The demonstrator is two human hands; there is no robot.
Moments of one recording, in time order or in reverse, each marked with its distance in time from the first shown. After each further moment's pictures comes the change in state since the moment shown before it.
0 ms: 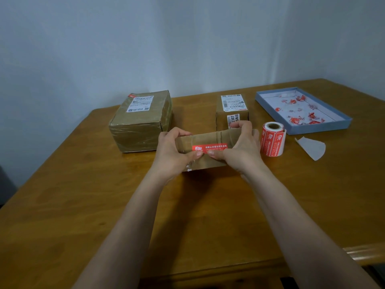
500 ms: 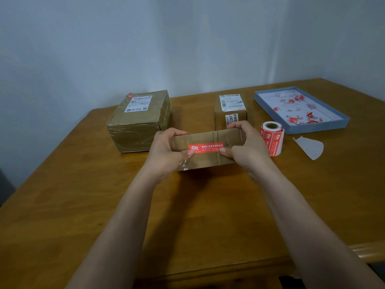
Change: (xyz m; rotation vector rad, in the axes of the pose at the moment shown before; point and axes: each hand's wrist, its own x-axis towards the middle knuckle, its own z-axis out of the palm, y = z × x) left_hand 0.007 -0.007 -0.009 -0.067 -0.042 -0.050; right_hand 0.006 0.008 -0.014 0.085 -0.050 -0.023
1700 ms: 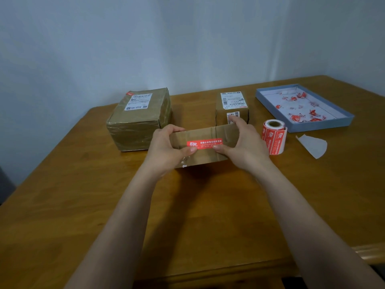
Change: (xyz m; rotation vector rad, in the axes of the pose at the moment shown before) left_hand 0.002 0.005 -0.002 0.099 0.015 -0.023; right_hand 0.001 -0.008 0.005 -0.403 -0.028 -0.100
